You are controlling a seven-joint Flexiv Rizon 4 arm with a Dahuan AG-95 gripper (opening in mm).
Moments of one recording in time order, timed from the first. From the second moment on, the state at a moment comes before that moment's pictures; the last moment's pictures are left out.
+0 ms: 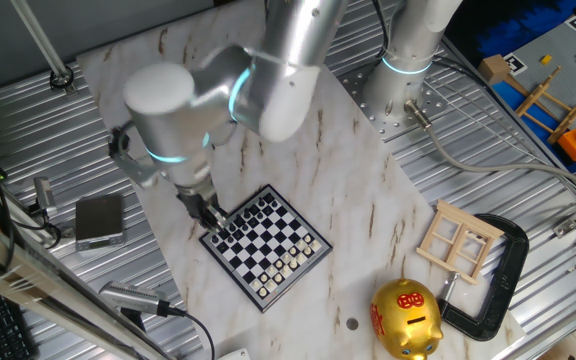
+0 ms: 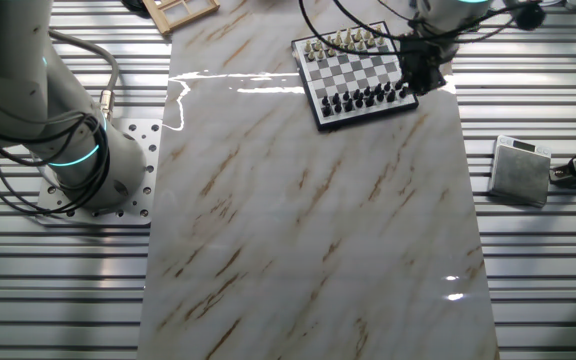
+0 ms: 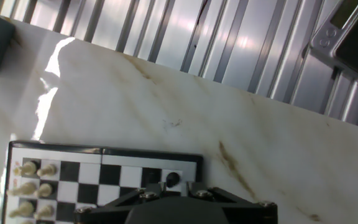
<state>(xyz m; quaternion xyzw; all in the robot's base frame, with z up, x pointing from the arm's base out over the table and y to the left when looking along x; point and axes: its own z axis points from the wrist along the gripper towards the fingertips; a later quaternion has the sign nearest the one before) 0.591 0.137 0.076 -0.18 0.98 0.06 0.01</state>
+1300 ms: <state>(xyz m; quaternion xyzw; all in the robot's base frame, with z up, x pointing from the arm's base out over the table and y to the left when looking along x) 0.579 0.077 0.087 -0.22 0.98 0.04 -0.01</state>
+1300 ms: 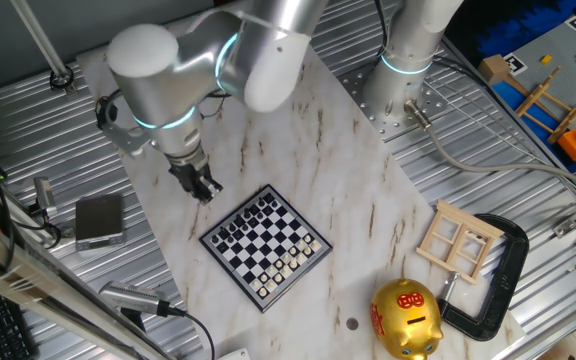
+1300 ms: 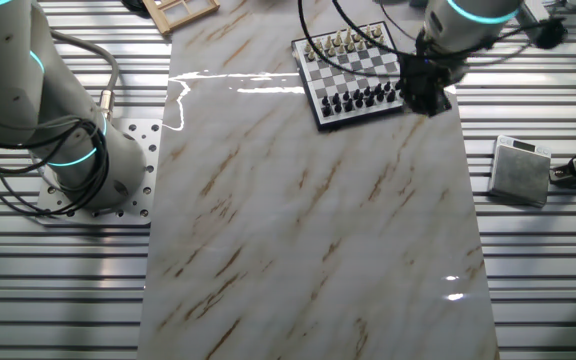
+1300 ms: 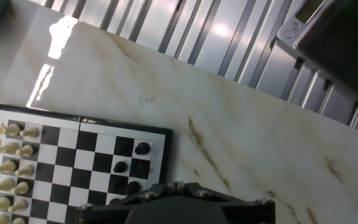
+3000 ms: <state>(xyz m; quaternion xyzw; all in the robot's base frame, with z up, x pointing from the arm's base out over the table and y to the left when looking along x) 0.569 -0.041 0.055 -0.25 0.97 0.03 -0.01</state>
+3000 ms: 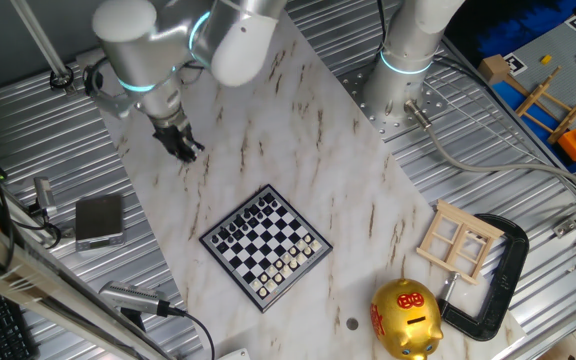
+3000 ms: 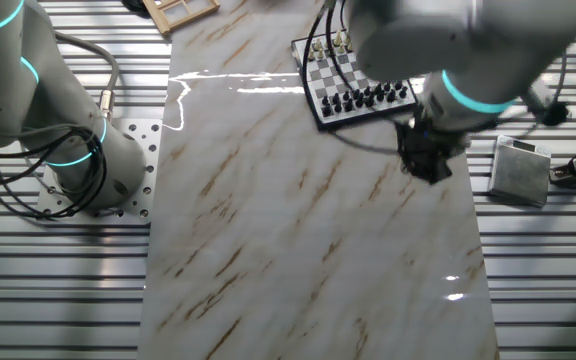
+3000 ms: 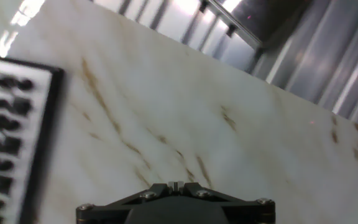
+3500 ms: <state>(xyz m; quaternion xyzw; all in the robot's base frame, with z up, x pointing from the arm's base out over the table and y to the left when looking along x) 0.564 -0.057 0.049 -0.31 0.95 0.03 -0.01</state>
